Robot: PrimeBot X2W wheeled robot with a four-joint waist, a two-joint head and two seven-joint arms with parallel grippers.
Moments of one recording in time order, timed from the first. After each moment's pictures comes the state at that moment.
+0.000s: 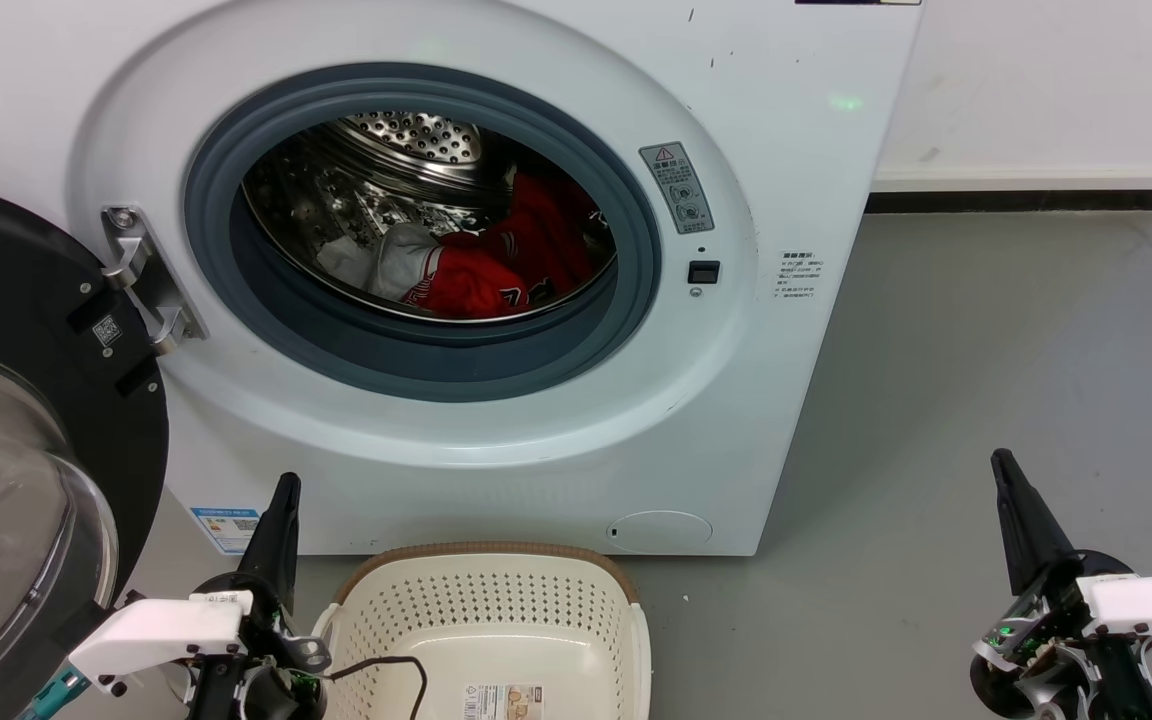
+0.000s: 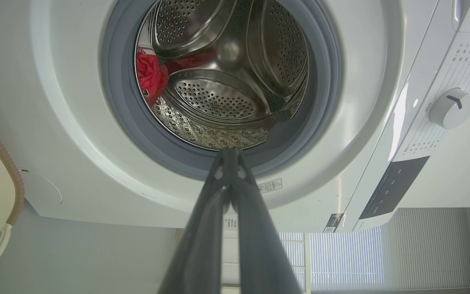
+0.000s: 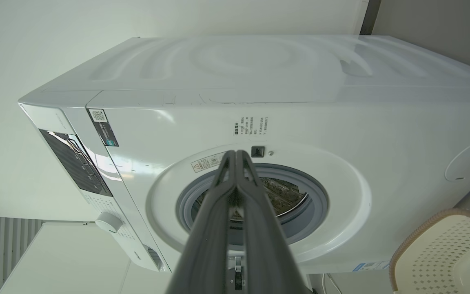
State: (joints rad) left arm -0.11 0.05 0.11 0.25 -1.61 -0.13 0.11; right arm -0.10 -0.05 -0.11 0.25 1.61 0.13 0.11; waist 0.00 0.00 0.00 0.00
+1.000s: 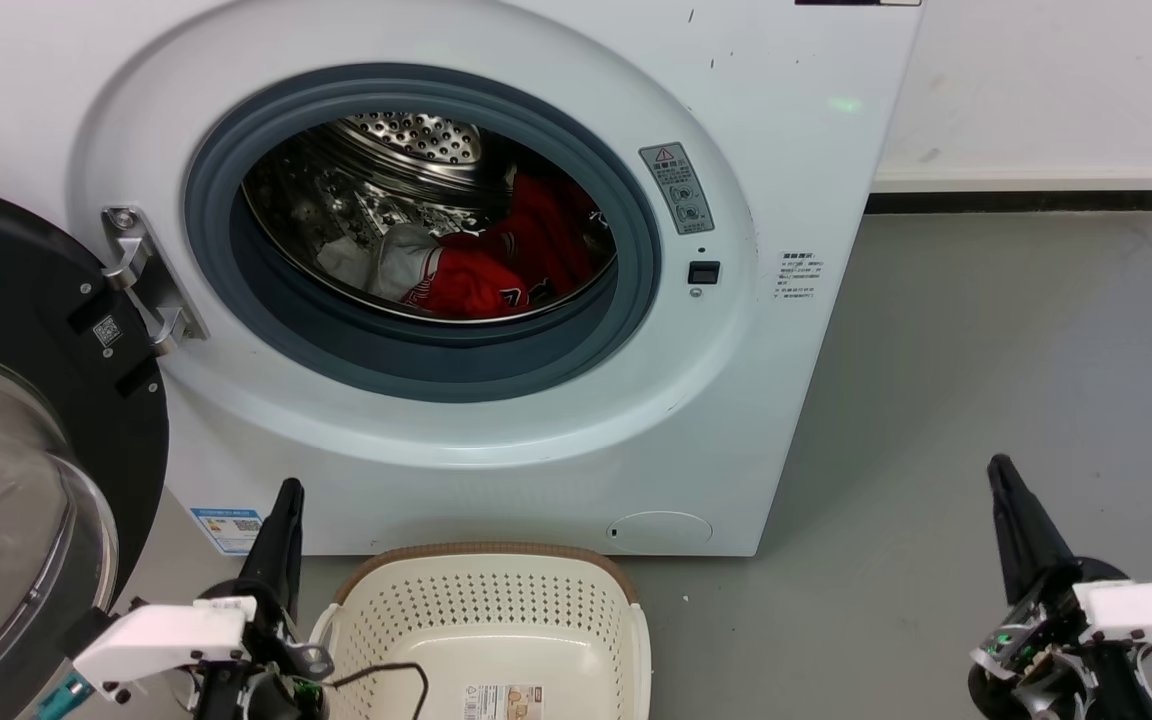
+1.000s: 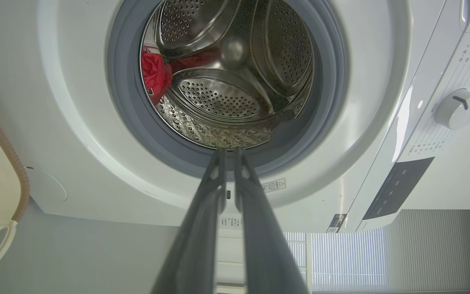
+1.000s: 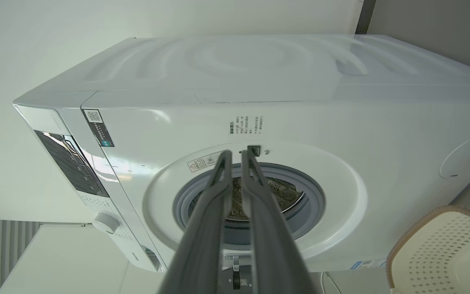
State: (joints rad) left arm -0.11 0.05 0.11 0.25 -1.61 -0.13 0.11; right arm -0.10 -0.05 -0.11 0.25 1.61 0.13 0.11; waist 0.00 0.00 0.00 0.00
